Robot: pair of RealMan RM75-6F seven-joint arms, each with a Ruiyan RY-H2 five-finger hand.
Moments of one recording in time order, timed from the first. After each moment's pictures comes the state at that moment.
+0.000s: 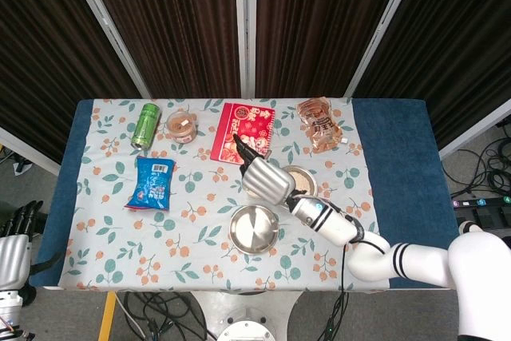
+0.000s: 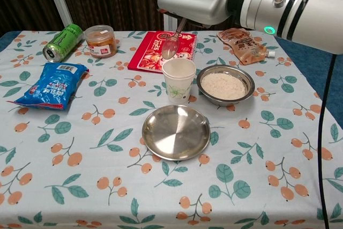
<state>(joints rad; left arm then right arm) 0.02 -1.30 -0.05 -1.45 1.44 1.54 0.02 1.06 -1.50 0.08 -1.45 -1.42 1.04 -1.02</state>
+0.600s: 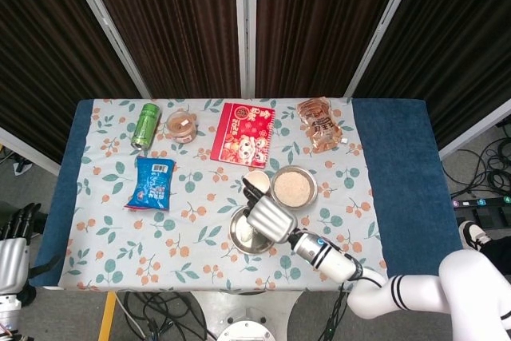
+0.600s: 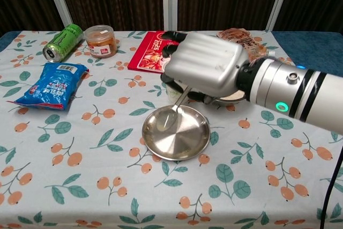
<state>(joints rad) 0.04 -1.30 -0.04 -1.45 1.45 1.57 0.00 0.91 -1.67 -0.02 -1.45 -1.42 1.01 -0.84</state>
